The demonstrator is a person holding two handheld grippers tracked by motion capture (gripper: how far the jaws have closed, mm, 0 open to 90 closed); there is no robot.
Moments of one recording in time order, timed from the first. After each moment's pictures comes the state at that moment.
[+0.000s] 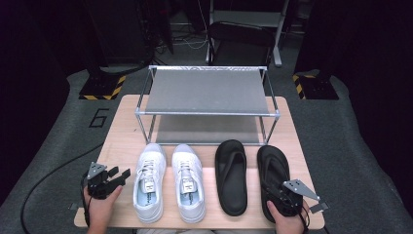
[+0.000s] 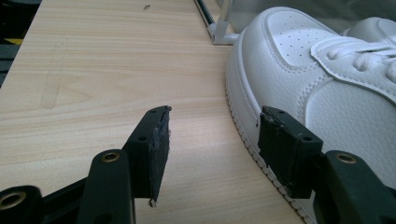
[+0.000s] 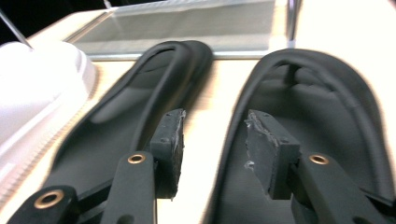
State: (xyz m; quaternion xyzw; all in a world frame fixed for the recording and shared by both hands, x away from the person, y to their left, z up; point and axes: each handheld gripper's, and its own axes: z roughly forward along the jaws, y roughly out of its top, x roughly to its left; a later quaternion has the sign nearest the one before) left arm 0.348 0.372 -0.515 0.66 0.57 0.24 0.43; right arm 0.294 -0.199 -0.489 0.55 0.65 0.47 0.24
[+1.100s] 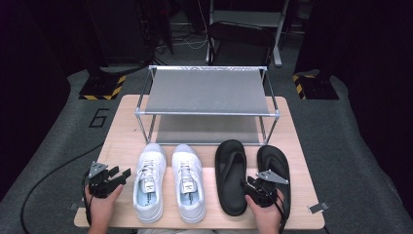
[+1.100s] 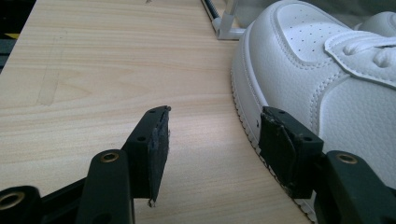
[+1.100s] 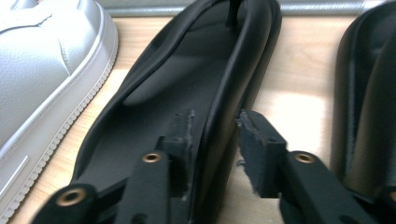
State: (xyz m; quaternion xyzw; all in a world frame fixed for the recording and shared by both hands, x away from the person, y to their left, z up) left arm 0.352 0.372 -0.519 0.66 0.58 0.23 0.43; right arm 0.329 -0.142 -0.503 0.55 0.70 0.42 0.17
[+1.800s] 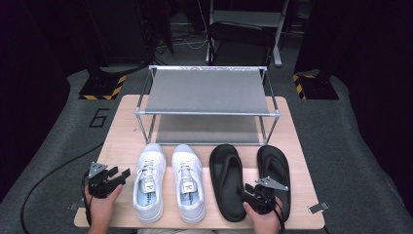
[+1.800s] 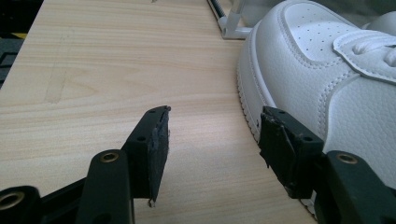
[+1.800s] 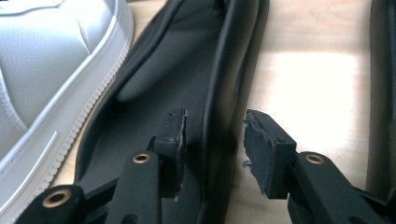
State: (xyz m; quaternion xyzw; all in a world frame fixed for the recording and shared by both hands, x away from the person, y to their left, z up) left arm 0.352 0.373 -0.520 0.66 0.58 0.24 0.42; right arm 0.312 -0.138 -0.515 0.57 0.69 0.43 0.13
